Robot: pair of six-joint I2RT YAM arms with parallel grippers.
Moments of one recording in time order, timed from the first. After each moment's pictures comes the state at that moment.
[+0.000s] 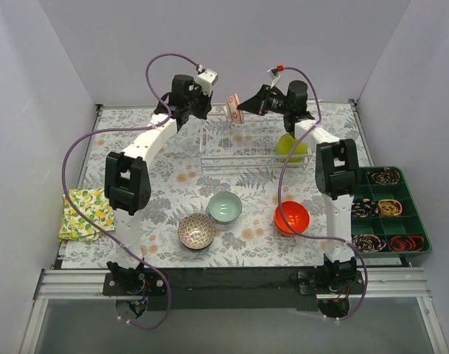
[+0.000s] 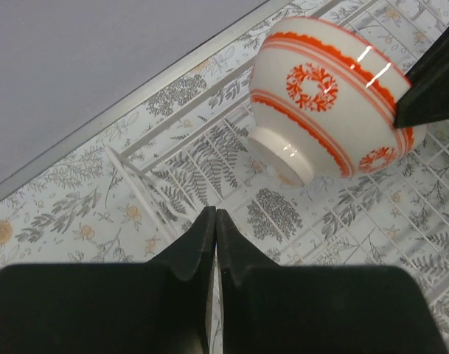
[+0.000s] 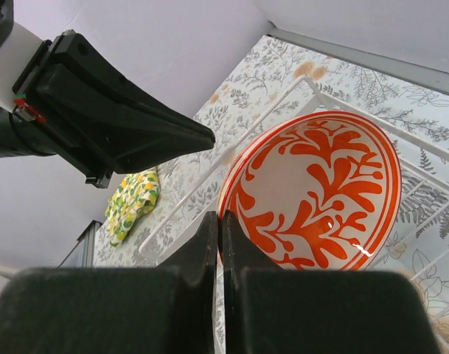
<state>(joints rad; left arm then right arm) -0.35 2.07 1.87 -0.26 0.24 0.17 0.24 2.28 1.81 0.50 -0.98 0.75</state>
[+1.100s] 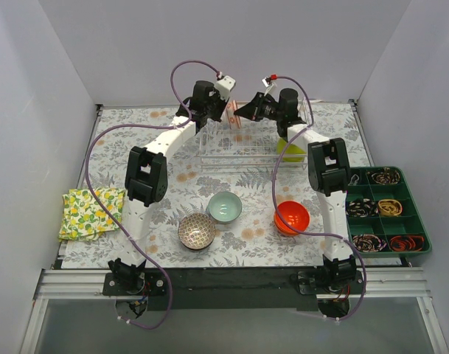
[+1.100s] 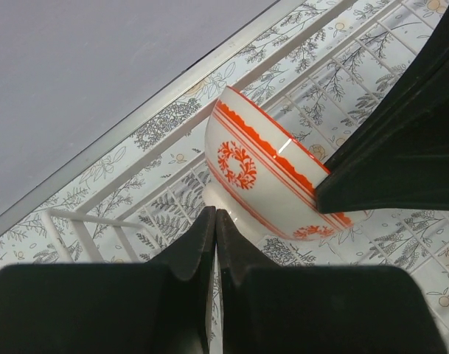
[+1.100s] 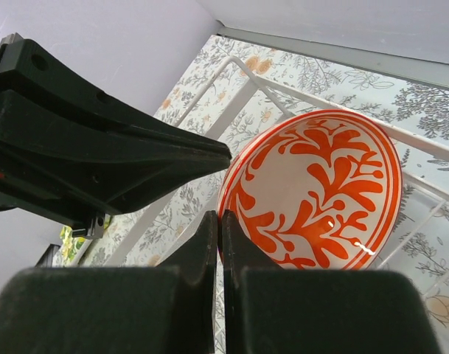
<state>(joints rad) -0.43 2.33 2.09 -0.19 0.13 0.23 0.26 2.42 1.86 0.50 -0.83 0.69</state>
